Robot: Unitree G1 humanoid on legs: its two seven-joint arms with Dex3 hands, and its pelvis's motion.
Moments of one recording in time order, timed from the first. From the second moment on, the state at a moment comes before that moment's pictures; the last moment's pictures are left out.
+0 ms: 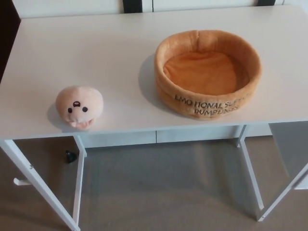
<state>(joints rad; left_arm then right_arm) 0.60 0.54 0.43 0.60 -0.18 -0.80 -0.25 0.48 -0.35 -0.20 0.79 0.05 -0.52 0.28</state>
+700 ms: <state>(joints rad) 0.23 0.72 0.48 -0.06 -0.24 -0.63 -0.23 0.47 -0.34 -0.20 0.79 0.05 -0.52 0.28</state>
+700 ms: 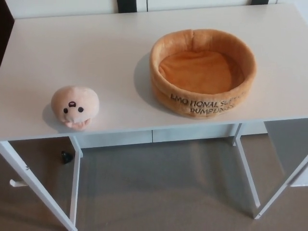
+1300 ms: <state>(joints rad) -0.44 0.73 0.05 0.20 -0.05 -0.34 -0.27 0.48 -0.32 -0.20 0.81 0.05 -0.52 0.28</state>
